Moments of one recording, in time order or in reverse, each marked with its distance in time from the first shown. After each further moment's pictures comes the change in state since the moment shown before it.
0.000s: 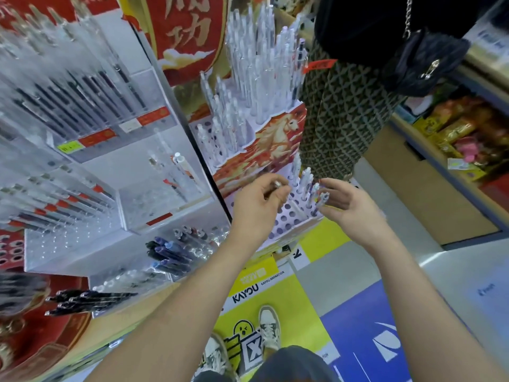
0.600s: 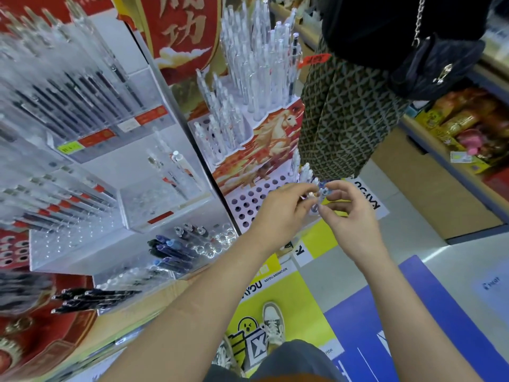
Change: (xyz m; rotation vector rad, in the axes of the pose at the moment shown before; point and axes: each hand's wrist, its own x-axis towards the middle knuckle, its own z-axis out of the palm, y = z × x) left_hand 0.001 -0.001 0.027 0.416 -0.250 0.254; right_hand -0.024 0.005 0.024 0.070 0.275 -0.138
